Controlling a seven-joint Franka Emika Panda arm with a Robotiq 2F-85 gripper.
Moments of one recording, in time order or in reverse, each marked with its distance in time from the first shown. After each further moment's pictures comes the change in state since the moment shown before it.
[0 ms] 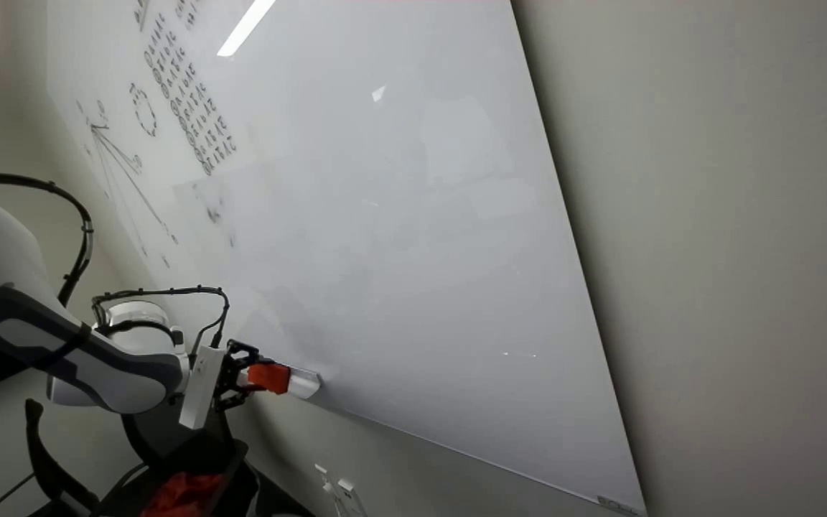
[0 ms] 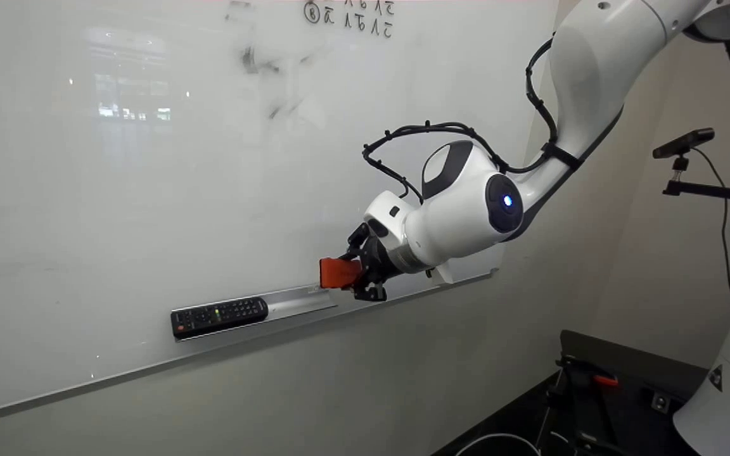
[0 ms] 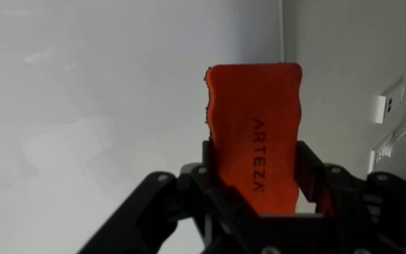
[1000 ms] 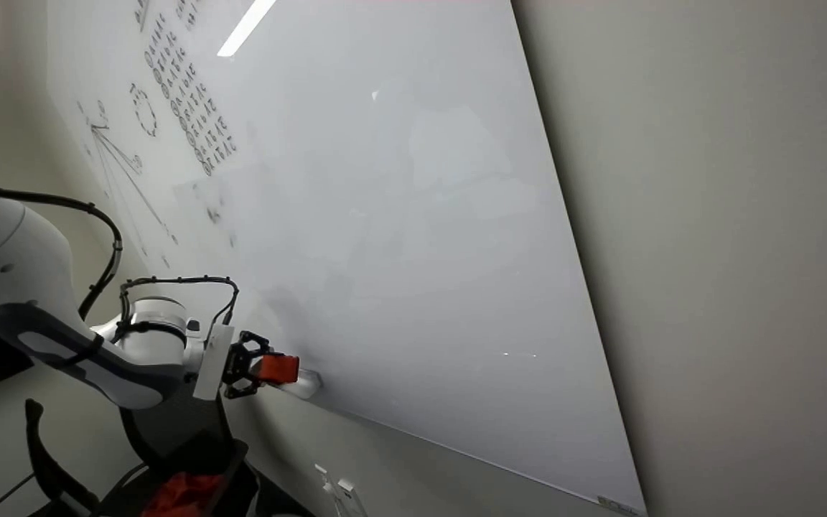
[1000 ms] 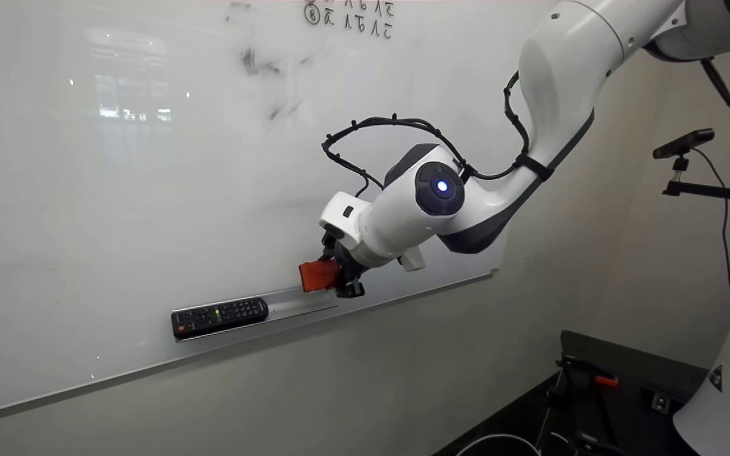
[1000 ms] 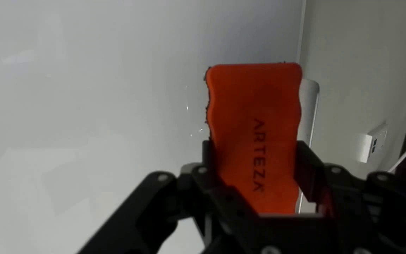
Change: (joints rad) arm -0.038 0.126 0.051 0.173 0.325 -0.050 -0.479
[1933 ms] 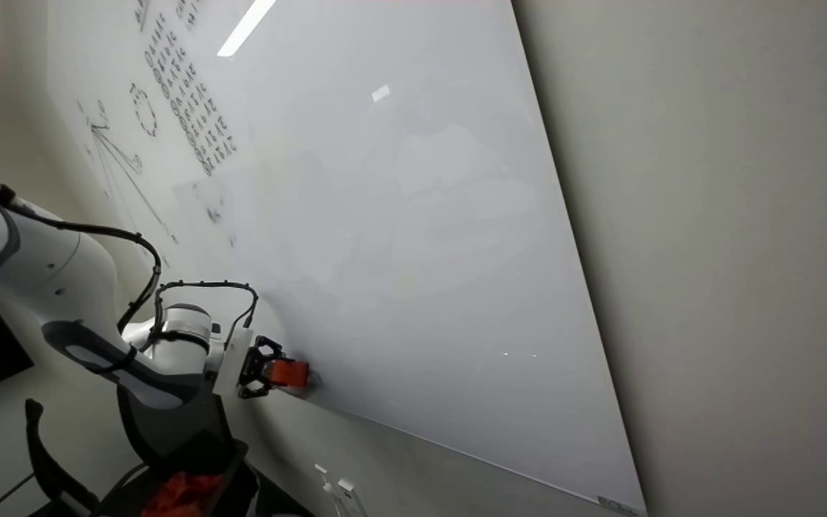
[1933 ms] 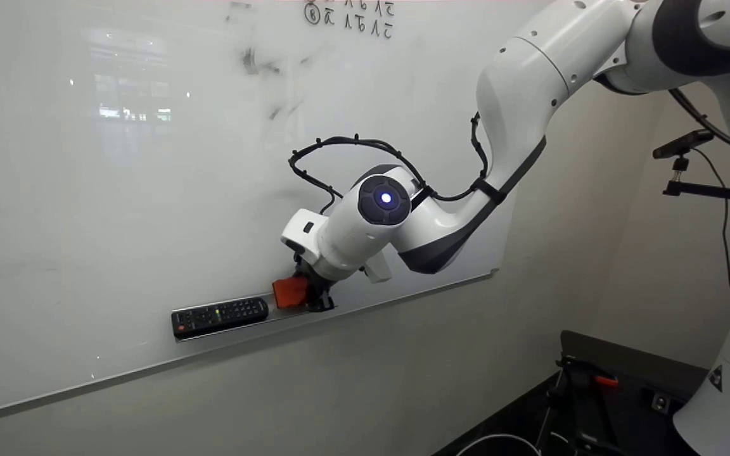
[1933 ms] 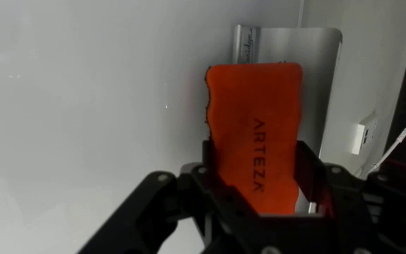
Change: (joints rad) arm 0.000 0.198 0.006 0.218 0.148 0.019 -0.154
